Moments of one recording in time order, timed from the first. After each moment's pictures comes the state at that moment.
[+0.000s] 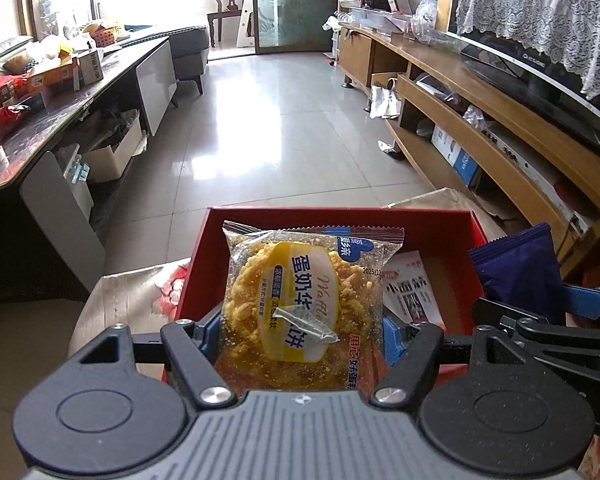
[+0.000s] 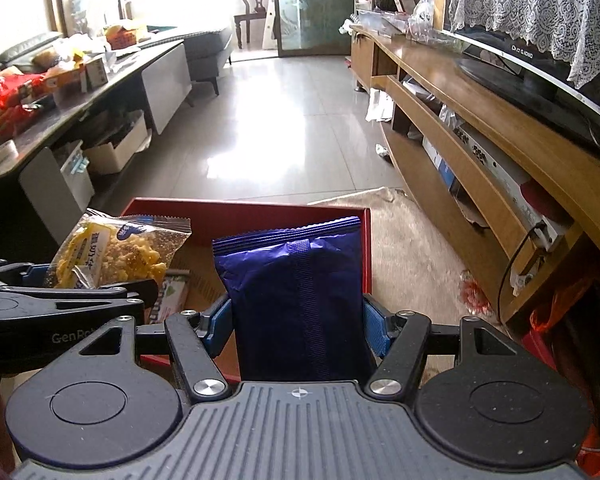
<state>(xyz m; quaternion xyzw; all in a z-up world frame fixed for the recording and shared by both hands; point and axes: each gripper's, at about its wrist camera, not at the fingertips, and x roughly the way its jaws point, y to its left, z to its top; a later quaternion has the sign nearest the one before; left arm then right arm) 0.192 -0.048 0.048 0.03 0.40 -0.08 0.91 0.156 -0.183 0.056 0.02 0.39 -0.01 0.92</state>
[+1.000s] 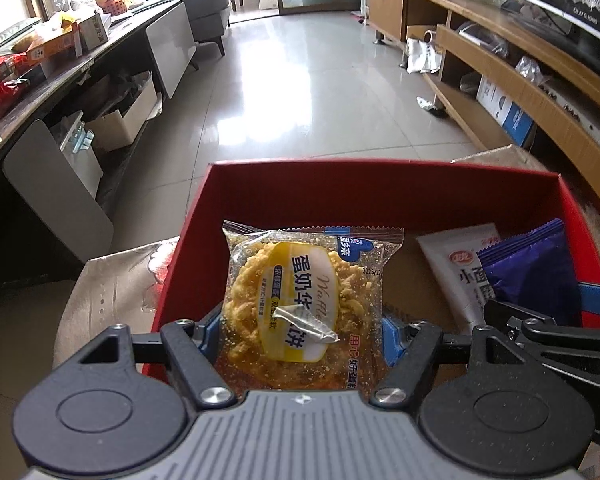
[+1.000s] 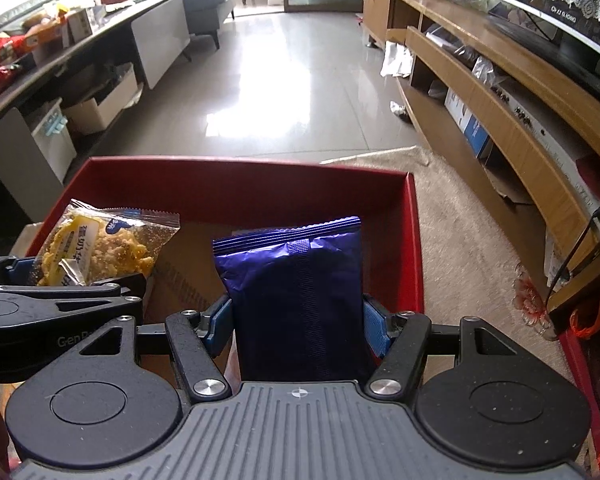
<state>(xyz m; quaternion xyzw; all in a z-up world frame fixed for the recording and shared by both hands) 0.248 -0.055 -0.019 0.06 0.46 -0.03 0.89 0.218 -0.177 0.001 0.01 0.45 0.00 0.89</state>
